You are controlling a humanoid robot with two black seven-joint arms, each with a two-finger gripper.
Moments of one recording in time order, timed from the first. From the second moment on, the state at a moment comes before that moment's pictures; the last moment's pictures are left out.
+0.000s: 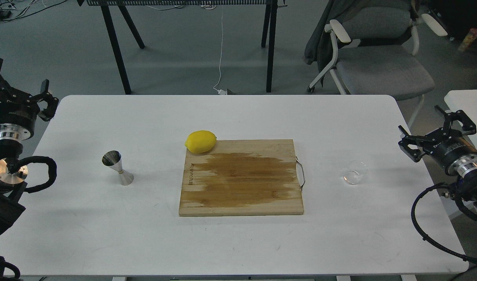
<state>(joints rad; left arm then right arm) -0.62 0.44 -1.00 -0.41 0.02 -0.49 -0.49 0.40 -0.49 1.17 0.64 0.28 0.49 -0.18</state>
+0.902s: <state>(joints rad) -1.00 0.70 -0.56 -0.28 0.70 -0.49 -0.49 0.39 -0.53 1.18 0.64 0.28 0.49 -0.18</state>
